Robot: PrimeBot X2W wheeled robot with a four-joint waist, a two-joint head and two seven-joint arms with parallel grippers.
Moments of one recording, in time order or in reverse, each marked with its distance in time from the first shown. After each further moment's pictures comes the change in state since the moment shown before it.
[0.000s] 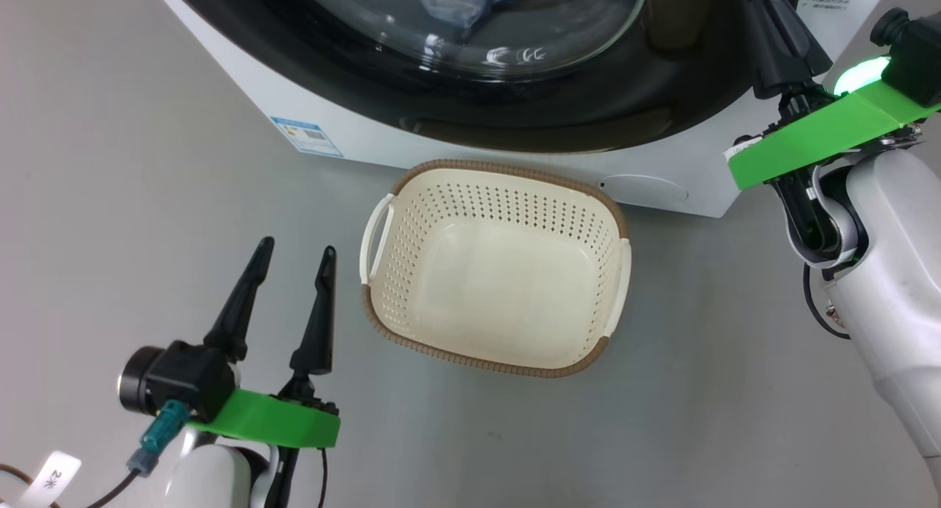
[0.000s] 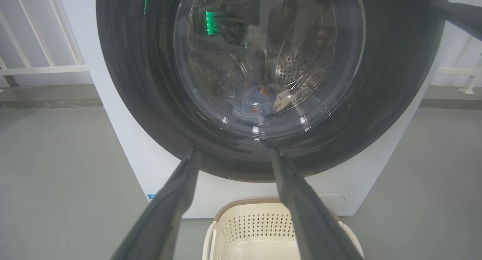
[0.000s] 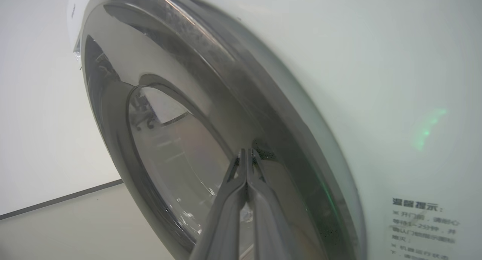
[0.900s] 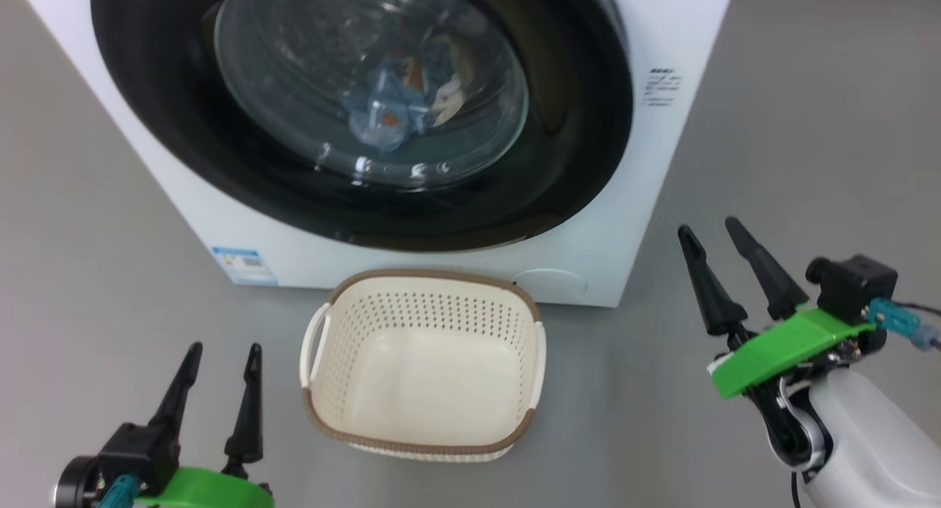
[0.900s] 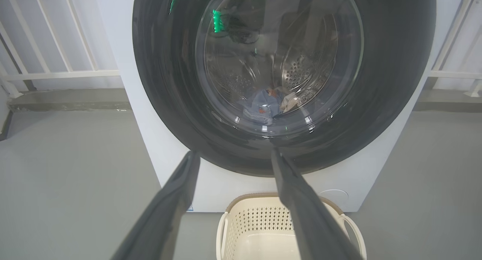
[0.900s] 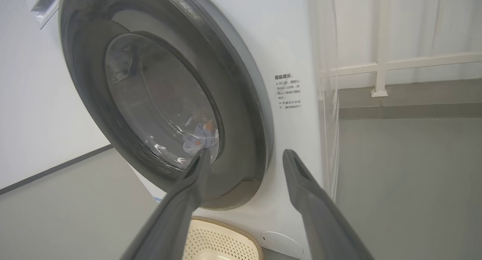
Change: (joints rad) left arm 0.148 0.040 0.150 0.096 0.055 -0.005 0.000; right arm 0.442 0.023 -0.030 -0.016 0.003 -0.008 0.000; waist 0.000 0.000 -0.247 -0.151
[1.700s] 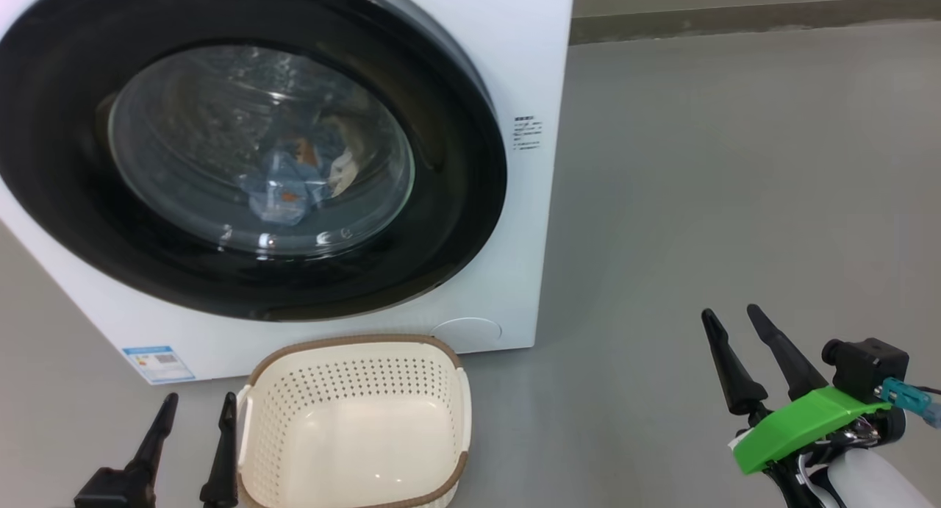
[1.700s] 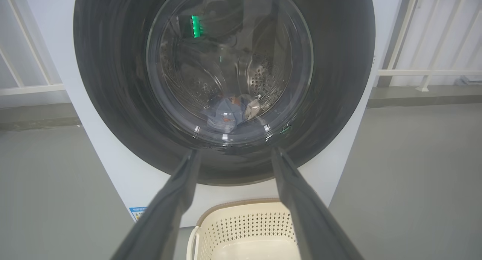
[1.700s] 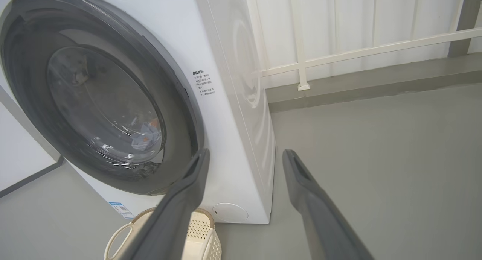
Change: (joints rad) left arm 0.092 0.039 0.035 0.014 -0.014 -0.006 0.000; right arm 0.194 -0.004 -0.057 -0.010 0.000 0.000 0.000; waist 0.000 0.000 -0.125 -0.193
